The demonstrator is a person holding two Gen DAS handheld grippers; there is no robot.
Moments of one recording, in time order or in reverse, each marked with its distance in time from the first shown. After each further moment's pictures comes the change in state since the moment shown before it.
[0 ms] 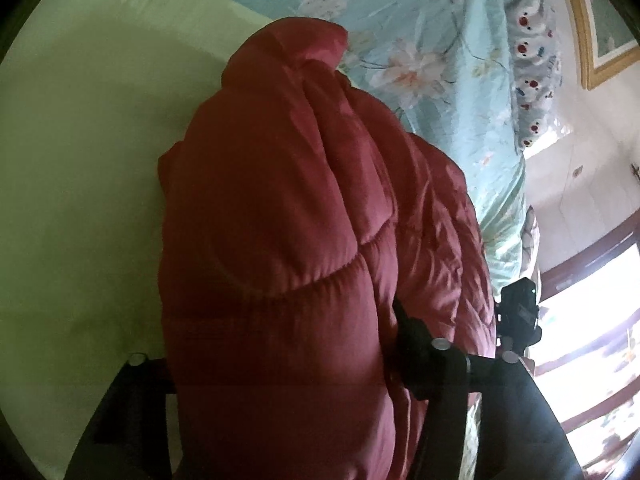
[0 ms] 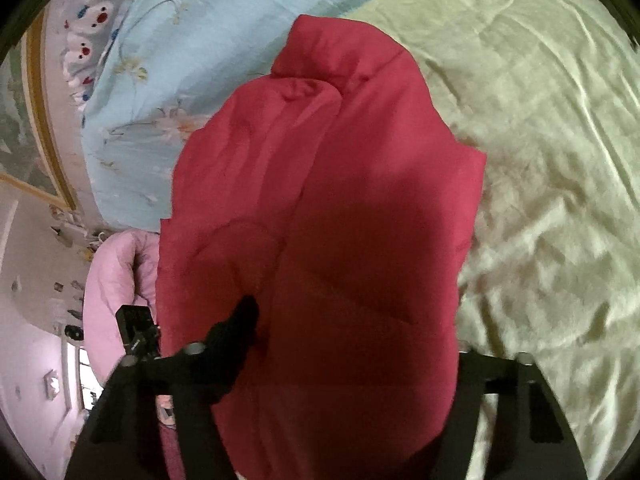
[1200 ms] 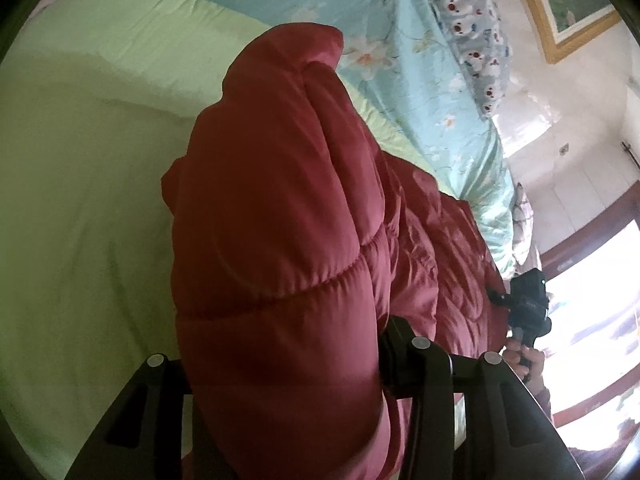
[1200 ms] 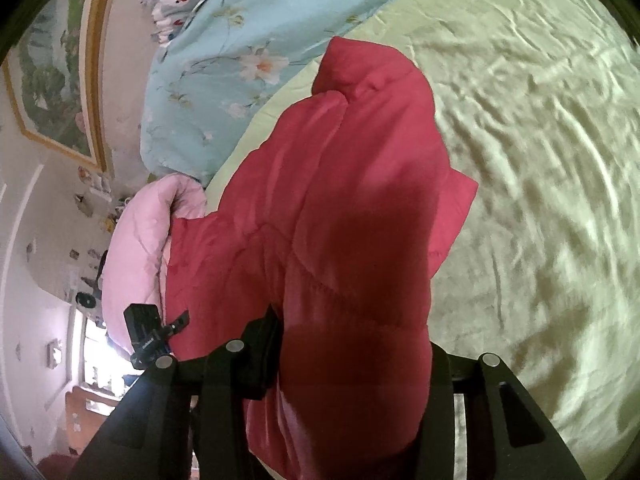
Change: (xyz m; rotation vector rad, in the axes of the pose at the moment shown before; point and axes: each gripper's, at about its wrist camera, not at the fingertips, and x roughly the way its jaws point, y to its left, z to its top) left arm -0.181 -0.030 -0.191 0.023 -0.024 0.025; right arm -0.070 0.043 -0.144 -0.057 -0.001 0.052
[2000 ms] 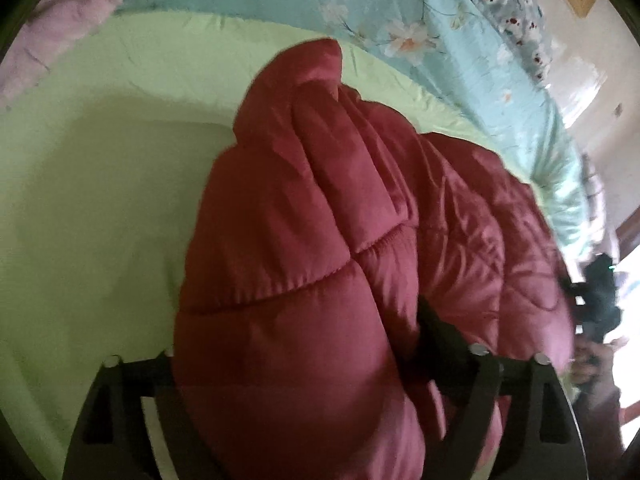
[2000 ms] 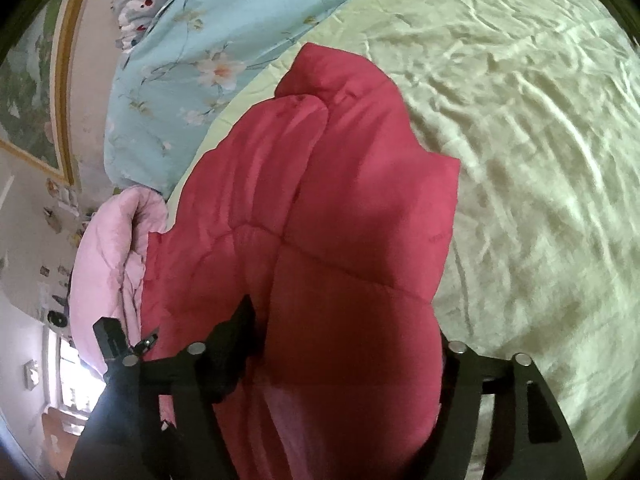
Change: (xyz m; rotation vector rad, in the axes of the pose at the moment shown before) left arm 0.023 -0.055 0.003 0.118 -0.037 0.361; right arm 0.007 -0.026 -0.020 0.035 -0.055 -0.130
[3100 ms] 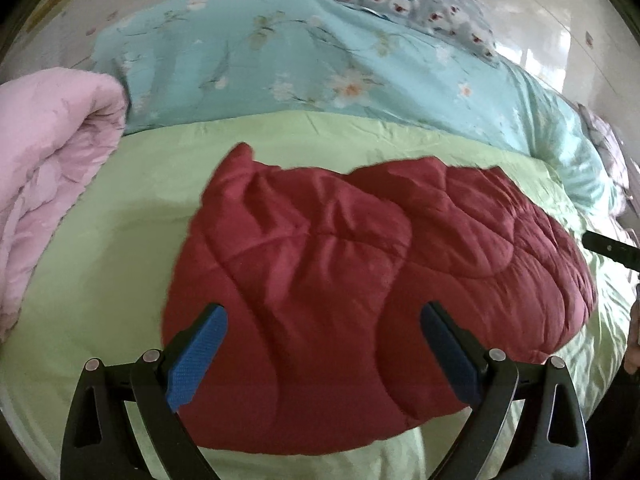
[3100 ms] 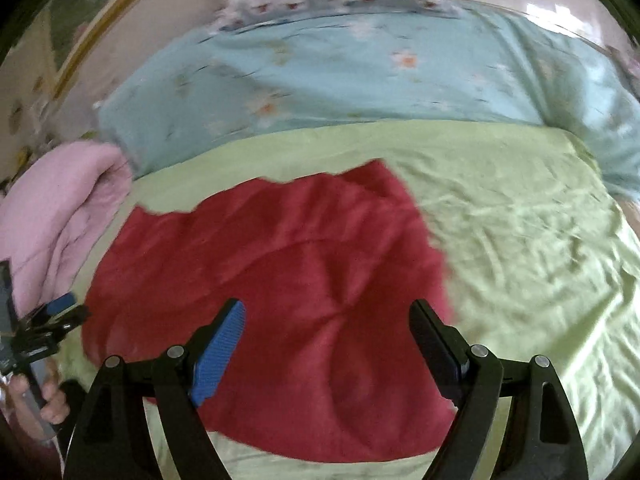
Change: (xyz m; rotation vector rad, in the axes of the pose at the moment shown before) left arm -0.091 -0.127 -0.067 0.248 -0.196 0.173; right arm -0.058 0.132 -0.063 -0.423 -0.276 -0.363
